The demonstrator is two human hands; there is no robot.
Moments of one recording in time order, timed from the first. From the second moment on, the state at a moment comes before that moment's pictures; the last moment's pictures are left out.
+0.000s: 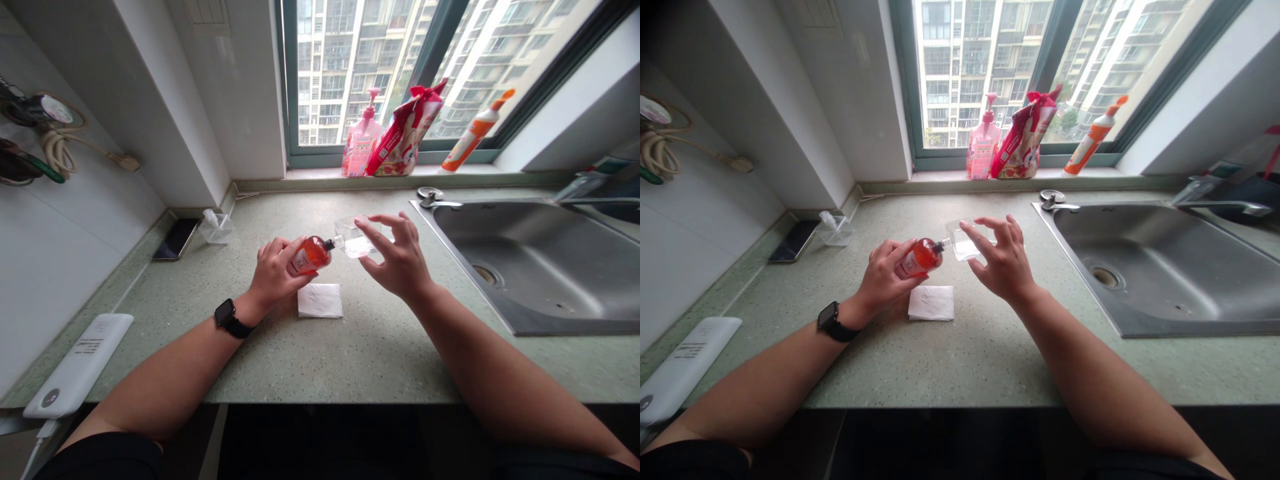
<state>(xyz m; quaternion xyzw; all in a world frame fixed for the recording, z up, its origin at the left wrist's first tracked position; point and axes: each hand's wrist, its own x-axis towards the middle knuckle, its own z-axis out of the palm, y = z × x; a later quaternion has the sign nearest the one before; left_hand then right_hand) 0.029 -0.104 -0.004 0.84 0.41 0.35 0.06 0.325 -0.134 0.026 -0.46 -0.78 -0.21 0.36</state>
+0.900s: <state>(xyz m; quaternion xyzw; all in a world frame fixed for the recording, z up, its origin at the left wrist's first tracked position) 0.029 -0.103 -0.004 0.84 0.41 0.36 0.06 0.324 -0.134 0.028 -0.45 -0.79 -0.19 0.38</state>
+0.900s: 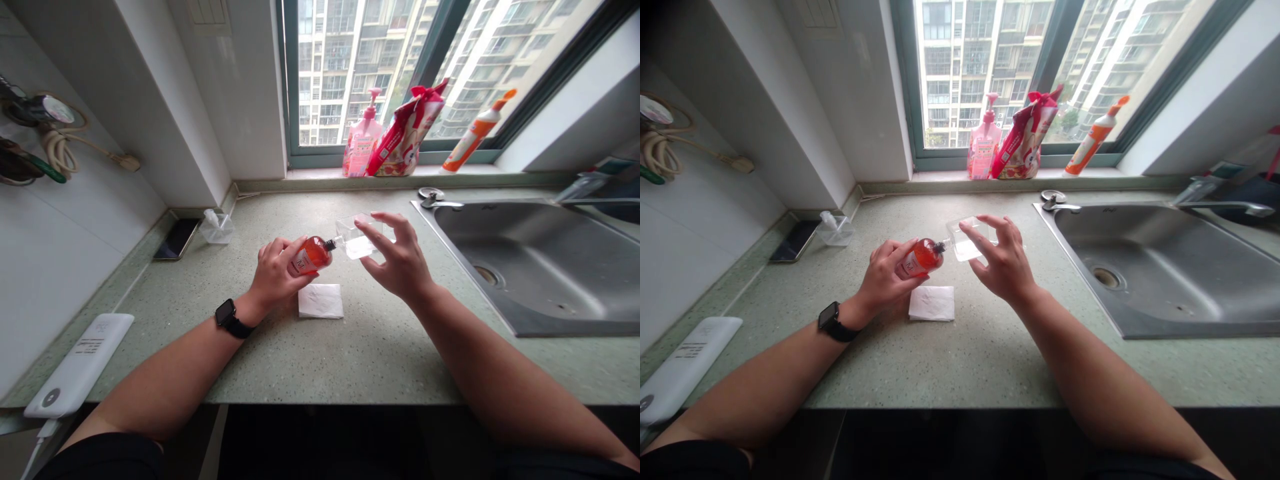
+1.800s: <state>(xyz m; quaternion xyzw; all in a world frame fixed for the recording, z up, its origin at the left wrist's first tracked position) 0.029 -0.104 -0.003 0.84 0.41 0.35 0.07 0.324 -0.134 0.026 -0.45 -0.79 -0.14 0.39</state>
